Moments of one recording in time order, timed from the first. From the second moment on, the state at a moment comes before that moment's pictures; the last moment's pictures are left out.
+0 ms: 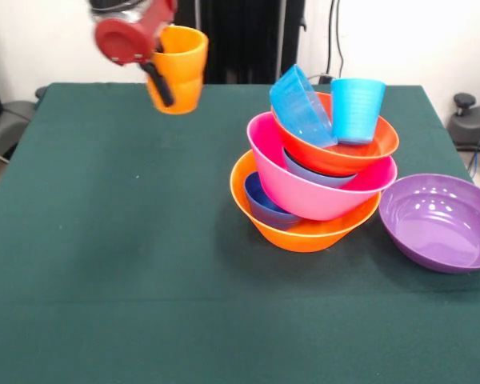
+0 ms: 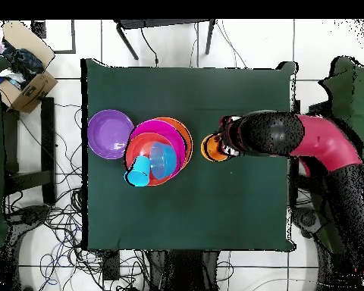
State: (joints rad) arm -0.96 -0.69 0.81 1.63 -0.38 0.98 0.33
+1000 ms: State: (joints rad) arm -0.83 -0.89 0.80 1.72 -0.26 0.95 0.44
